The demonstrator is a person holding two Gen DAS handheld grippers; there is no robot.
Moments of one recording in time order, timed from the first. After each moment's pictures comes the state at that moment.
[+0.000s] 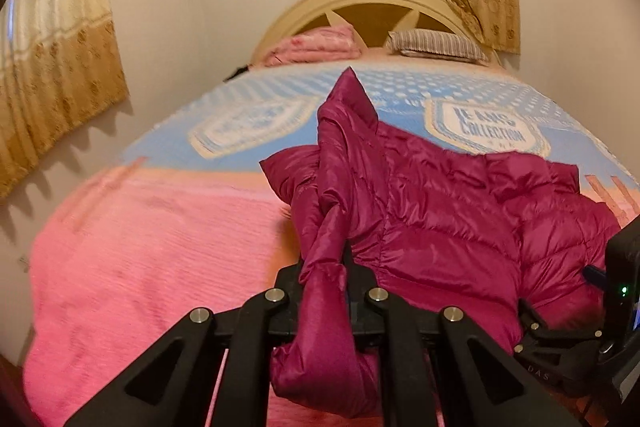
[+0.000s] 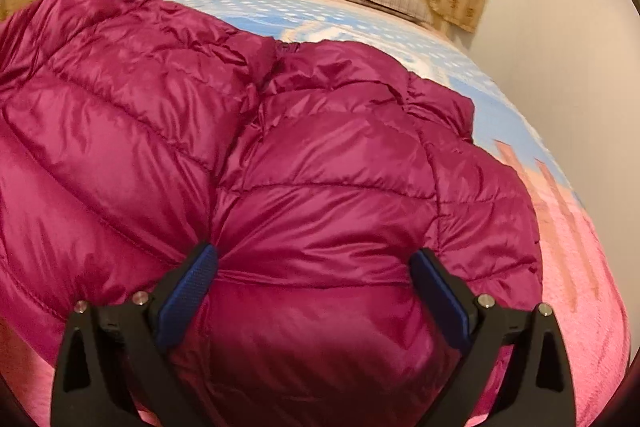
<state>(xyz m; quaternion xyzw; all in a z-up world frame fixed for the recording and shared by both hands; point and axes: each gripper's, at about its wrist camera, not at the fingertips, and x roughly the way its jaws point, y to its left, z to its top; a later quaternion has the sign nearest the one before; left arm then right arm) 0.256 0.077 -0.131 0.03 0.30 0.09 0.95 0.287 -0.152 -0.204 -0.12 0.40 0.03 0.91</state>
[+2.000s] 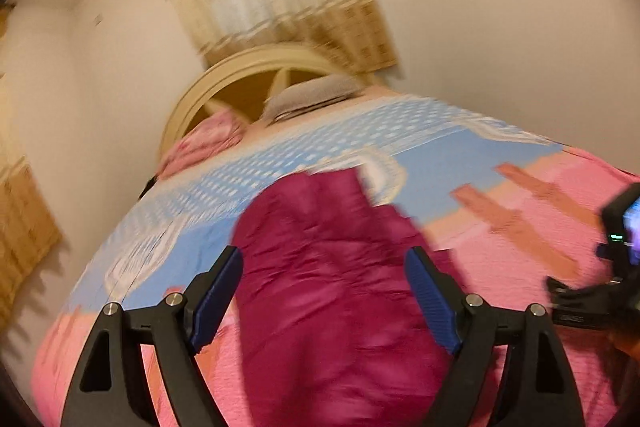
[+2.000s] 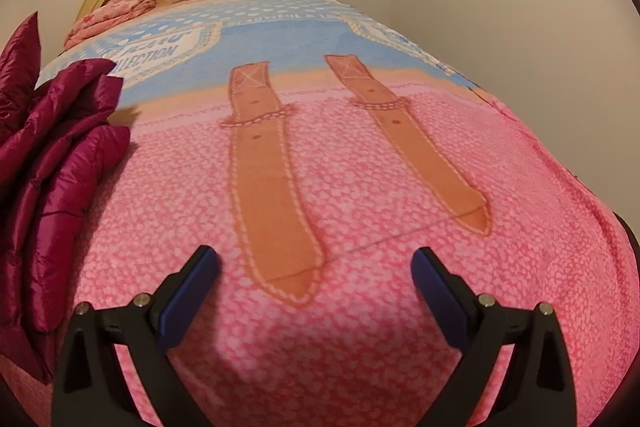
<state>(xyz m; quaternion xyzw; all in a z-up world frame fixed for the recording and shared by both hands) 0.278 -0.155 -0.077 0.17 0.22 -0.06 0.96 0.275 -0.427 -0.208 0.02 0.42 -0.13 0.90</state>
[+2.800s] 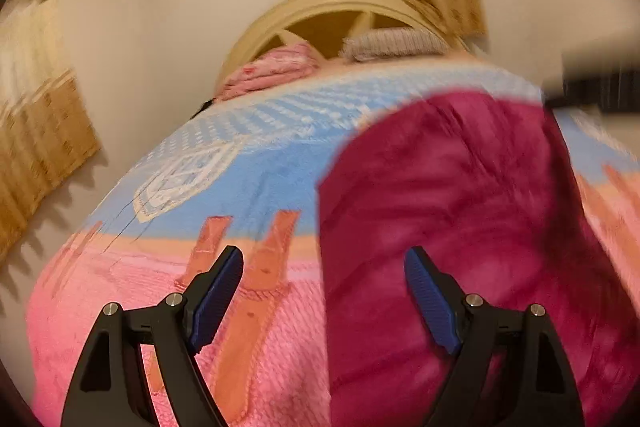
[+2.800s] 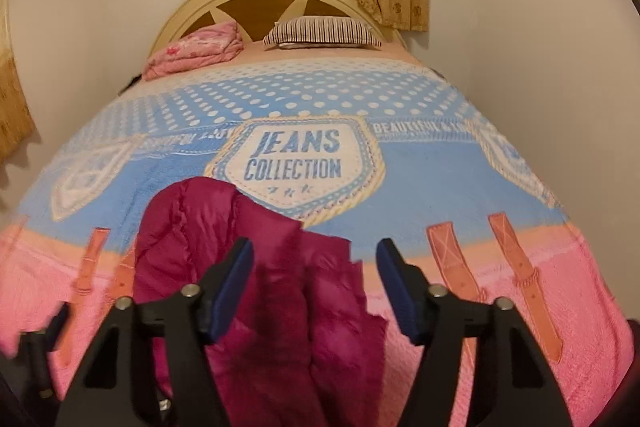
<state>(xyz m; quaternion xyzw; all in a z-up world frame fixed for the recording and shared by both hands) 0.355 -0.059 -0.124 0.08 0.28 0.07 0.95 0.391 -0.238 -0.070 0.00 0.36 -0.03 0.93</state>
